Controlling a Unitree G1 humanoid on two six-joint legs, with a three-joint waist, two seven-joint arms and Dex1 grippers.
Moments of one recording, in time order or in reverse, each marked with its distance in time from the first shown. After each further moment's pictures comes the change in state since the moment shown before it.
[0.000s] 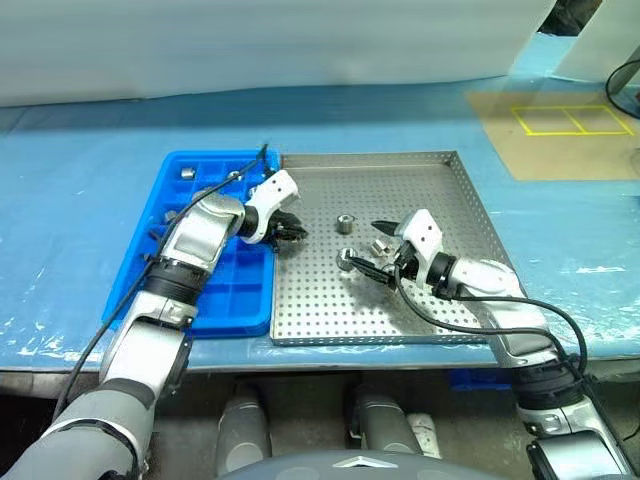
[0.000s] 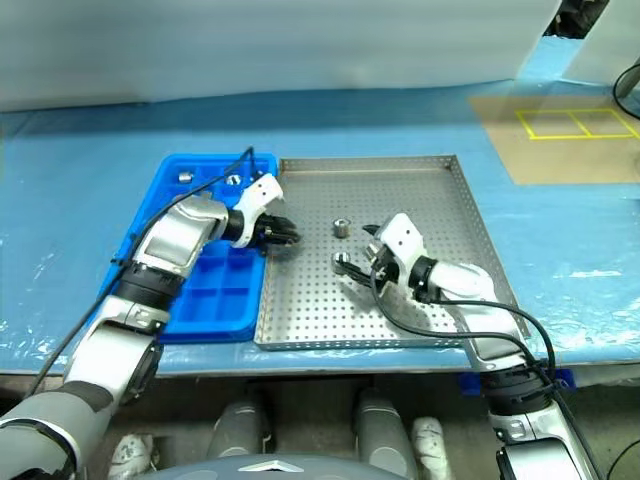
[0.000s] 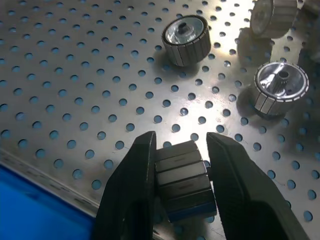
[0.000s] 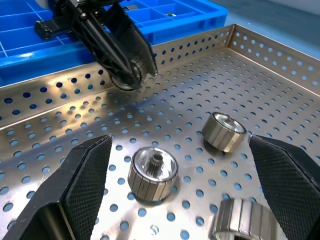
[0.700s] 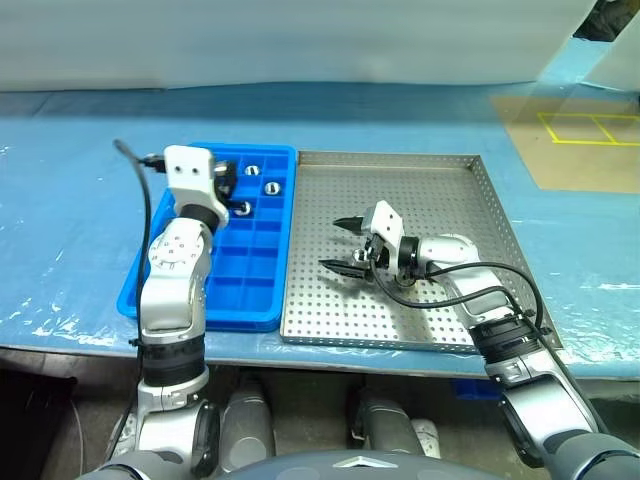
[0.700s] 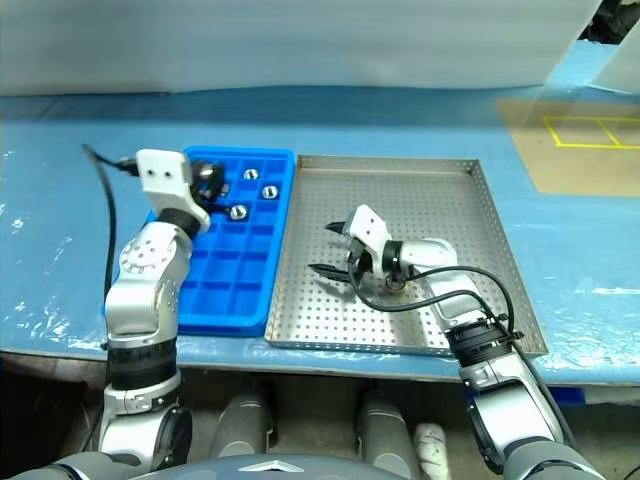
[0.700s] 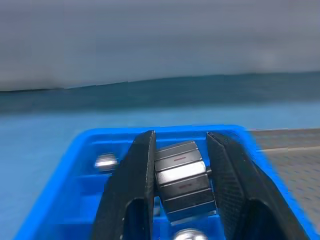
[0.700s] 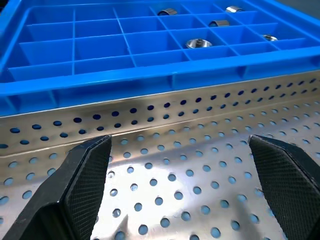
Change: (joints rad) left arm 0.373 -0.288 0.359 -0.580 -0.035 -0.196 0.886; right arm -0.225 0.074 0.110 0.311 -0.037 -0.150 0.225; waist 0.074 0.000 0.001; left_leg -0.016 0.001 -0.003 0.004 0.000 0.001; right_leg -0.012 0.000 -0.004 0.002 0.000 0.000
